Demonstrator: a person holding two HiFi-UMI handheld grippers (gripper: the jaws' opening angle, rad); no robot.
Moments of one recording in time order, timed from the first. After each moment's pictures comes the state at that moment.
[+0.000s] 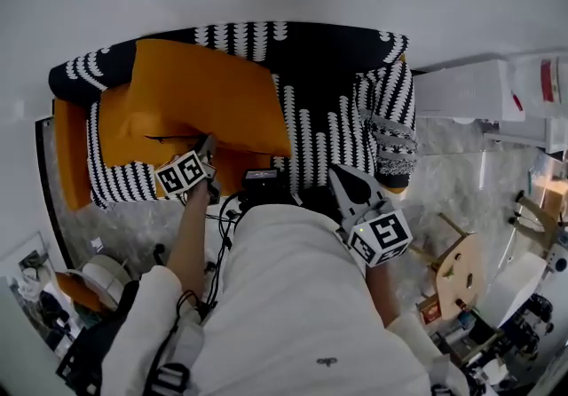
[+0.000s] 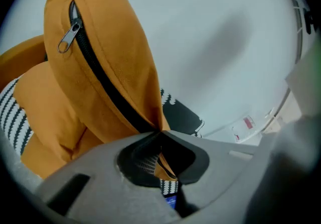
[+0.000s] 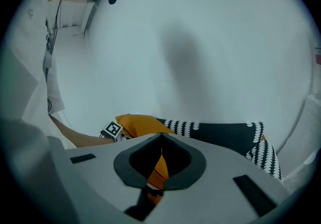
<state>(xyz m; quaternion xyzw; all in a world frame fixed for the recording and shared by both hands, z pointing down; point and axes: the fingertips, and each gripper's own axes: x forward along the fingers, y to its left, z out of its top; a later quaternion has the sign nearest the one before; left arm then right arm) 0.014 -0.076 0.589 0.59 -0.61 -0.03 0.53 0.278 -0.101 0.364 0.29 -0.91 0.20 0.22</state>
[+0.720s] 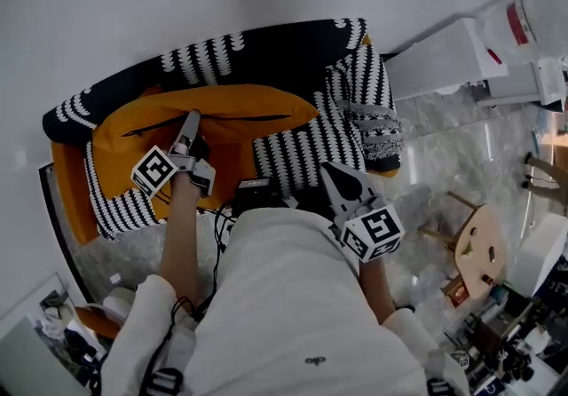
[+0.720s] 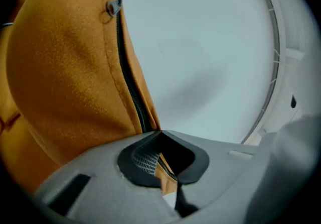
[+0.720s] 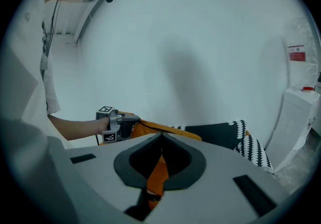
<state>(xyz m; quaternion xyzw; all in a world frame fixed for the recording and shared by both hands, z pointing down) 0.071 -0.163 0.431 0.64 -0.52 -0.27 0.50 0.353 -0.086 0.353 0.36 -0.89 0.21 0.16</state>
